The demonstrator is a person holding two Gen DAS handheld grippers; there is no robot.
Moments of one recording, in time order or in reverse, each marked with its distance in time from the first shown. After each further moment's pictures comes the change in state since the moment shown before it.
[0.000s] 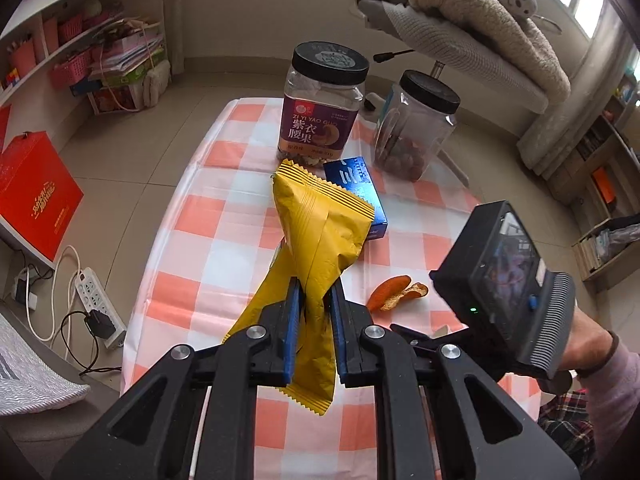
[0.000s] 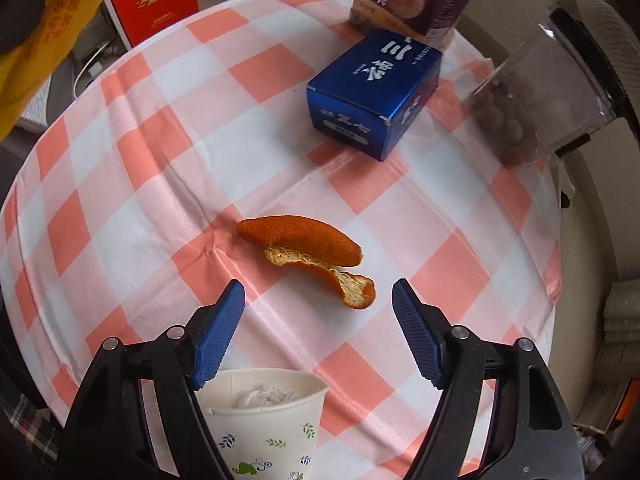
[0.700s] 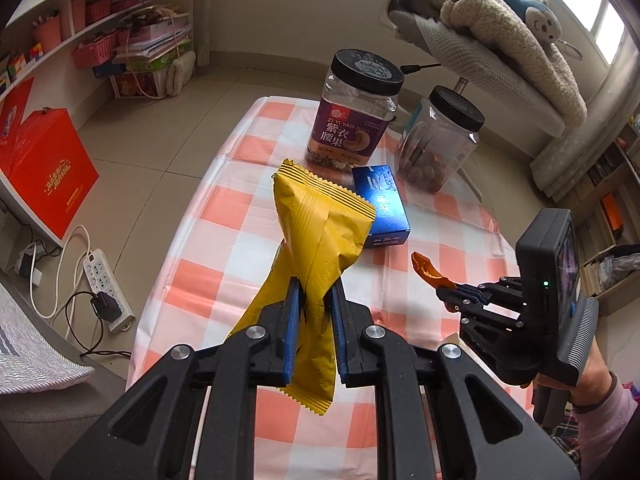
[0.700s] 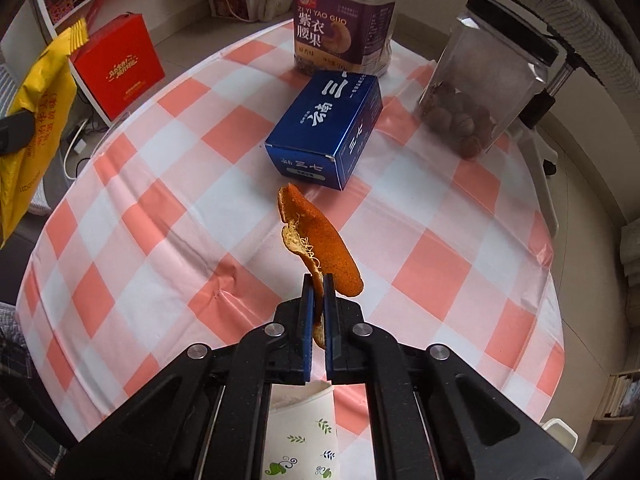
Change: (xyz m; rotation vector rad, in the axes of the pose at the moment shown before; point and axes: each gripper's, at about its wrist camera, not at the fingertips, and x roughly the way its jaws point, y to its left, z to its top) left arm -0.007 0.023 -0.005 -0.085 -0.014 0.025; right arm -0.049 -0.030 -0.015 0.251 -0.169 0.011
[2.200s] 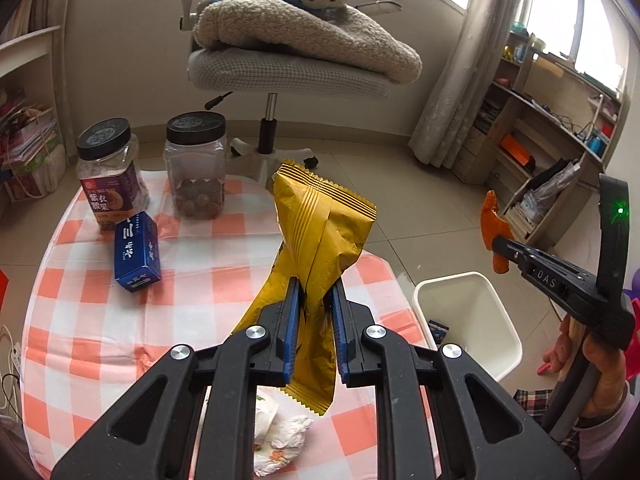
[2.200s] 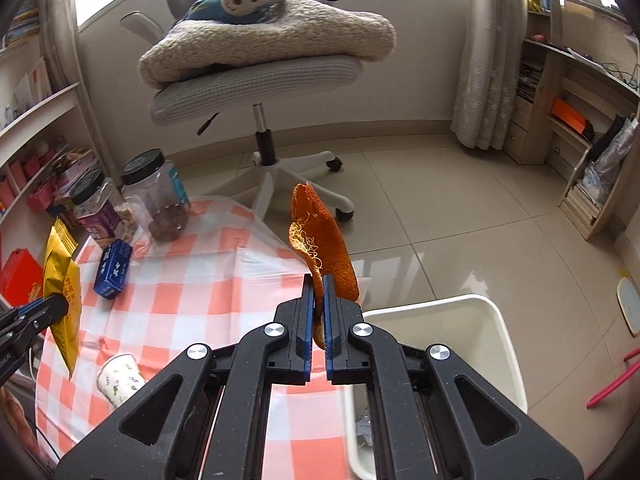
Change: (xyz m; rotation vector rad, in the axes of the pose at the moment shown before) left arm -0.009 -0.243 -0.054 0.343 -0.158 -0.291; right arm -0.176 -0.196 -0.211 0.705 -0.422 -0.340
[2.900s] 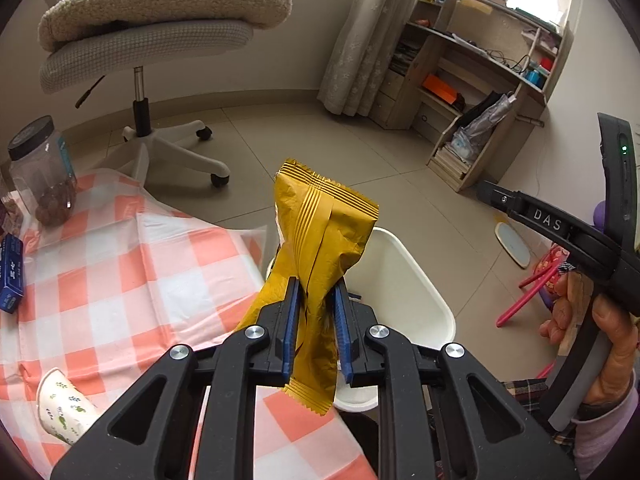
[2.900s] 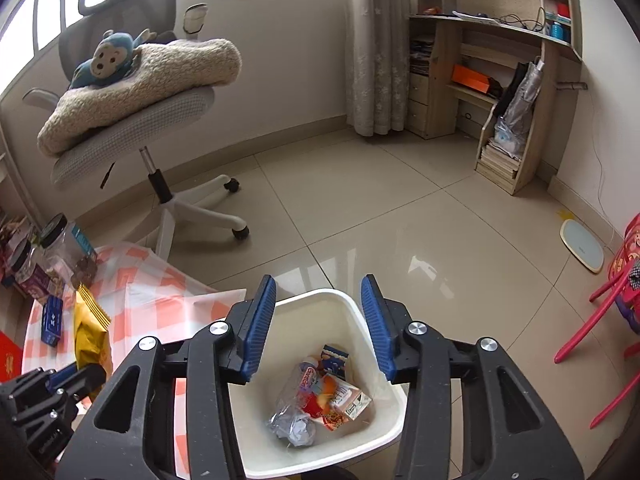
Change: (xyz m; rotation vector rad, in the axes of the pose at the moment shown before) left arm 0.075 -0.163 -0.015 0.155 0.133 -0.230; right arm -0.036 -0.156 -0.017 0.232 -0.047 -0.213
